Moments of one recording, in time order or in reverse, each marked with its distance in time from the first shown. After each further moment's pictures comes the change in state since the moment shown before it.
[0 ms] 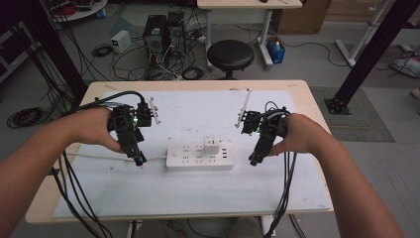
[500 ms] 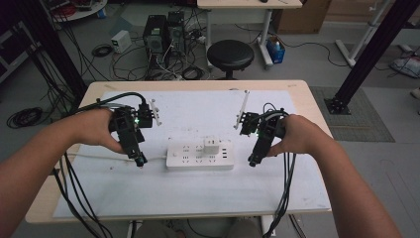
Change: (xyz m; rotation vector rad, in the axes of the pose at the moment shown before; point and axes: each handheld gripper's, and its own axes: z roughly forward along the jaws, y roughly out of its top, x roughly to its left) left arm -0.001 0.001 0.003 0.008 0.008 0.008; right arm 0.002 0.002 0.005 0.015 0.004 0.005
